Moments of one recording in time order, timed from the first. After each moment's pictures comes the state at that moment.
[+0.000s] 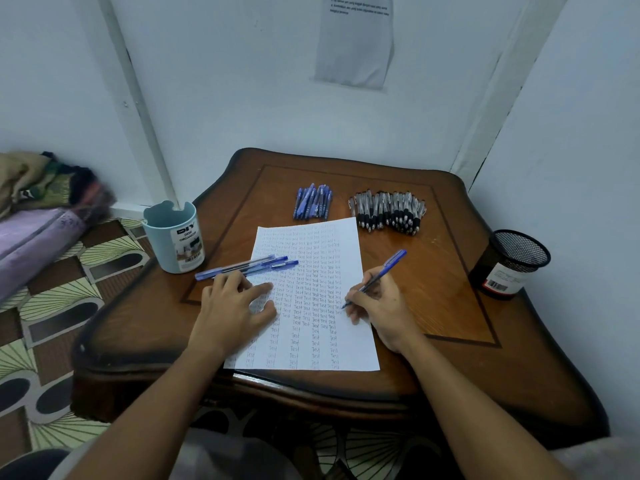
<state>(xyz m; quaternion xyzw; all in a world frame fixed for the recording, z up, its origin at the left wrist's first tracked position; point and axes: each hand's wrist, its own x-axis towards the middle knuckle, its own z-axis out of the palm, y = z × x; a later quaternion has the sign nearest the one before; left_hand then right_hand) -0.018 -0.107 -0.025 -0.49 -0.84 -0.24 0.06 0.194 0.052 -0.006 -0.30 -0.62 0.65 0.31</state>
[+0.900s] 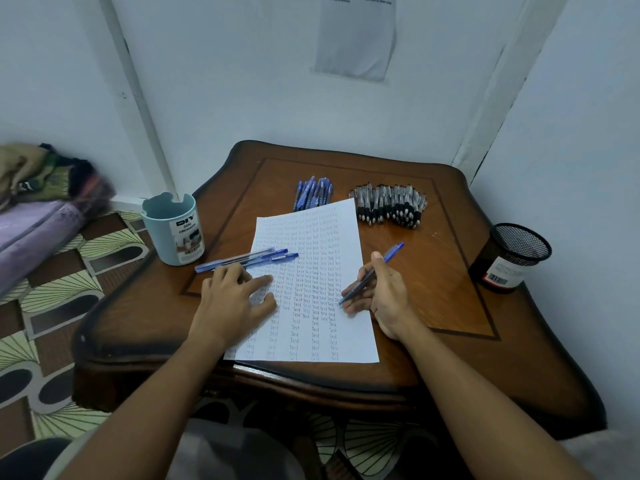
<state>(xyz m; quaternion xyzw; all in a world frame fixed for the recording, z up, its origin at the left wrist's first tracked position) -0.016 -0.106 -0.028 -0.50 -0.83 -0.25 0.07 0.187 0.056 0.004 -0.37 -0.54 0.70 0.30</state>
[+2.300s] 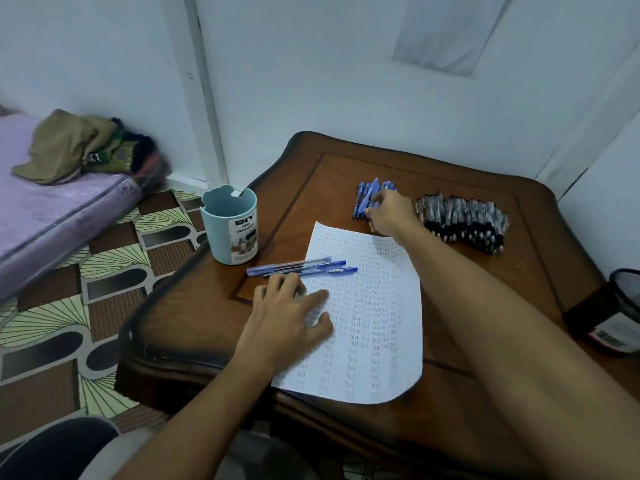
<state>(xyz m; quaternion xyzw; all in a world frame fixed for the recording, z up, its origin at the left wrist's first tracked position) -0.016 -0.111 -0.023 -0.51 -0.83 -0.23 0.04 -0.002 0.163 0.041 -0.43 -0.85 0.27 0.12</state>
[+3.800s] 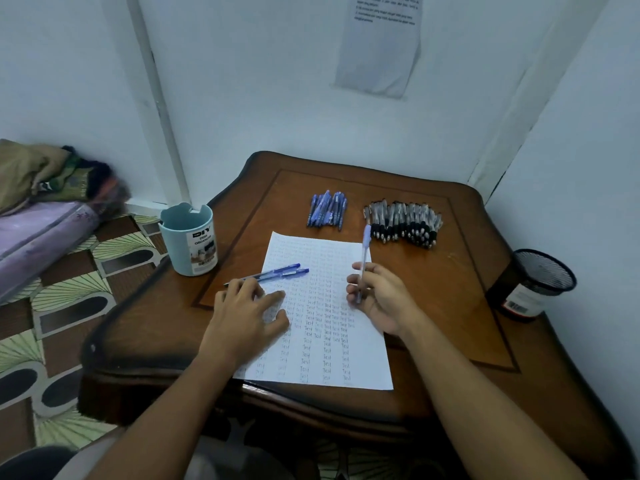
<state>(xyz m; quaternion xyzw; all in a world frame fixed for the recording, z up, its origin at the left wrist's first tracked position) -0.017 -0.110 -0.023 -0.51 -0.83 -0.23 0.05 0.144 0.076 0.022 -0.38 -0.43 0.79 0.24</state>
